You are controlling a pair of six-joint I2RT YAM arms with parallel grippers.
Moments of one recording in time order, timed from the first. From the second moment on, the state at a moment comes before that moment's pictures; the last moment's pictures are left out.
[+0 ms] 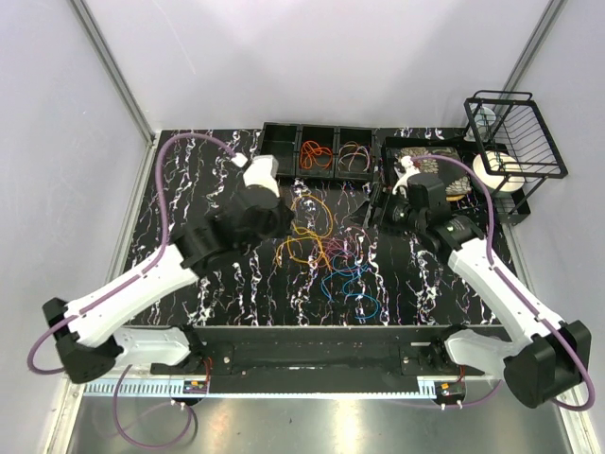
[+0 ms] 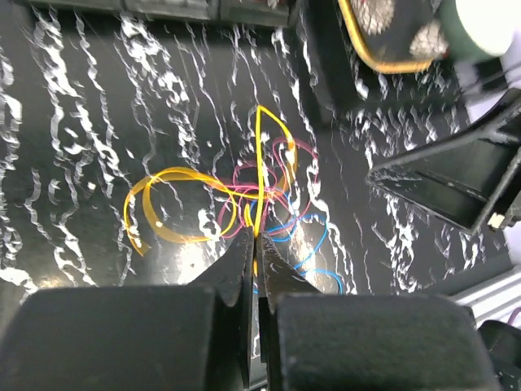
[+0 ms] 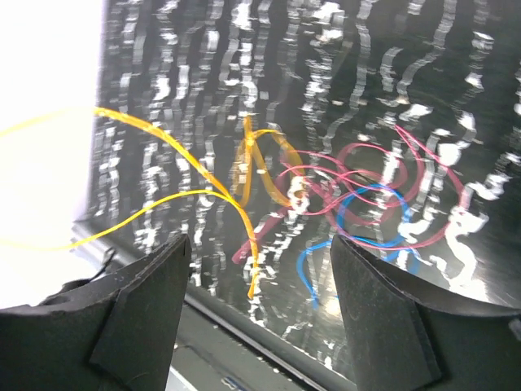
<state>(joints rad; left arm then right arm) -0.95 1.20 1.29 -0.64 -0.42 -0.68 0.41 1.14 0.97 -0.42 -0.27 0.62</state>
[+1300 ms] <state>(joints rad) -0.92 1.34 1.04 -0.64 -0.43 -0.67 0.59 1.53 0.88 -0.16 -0.39 0.63</state>
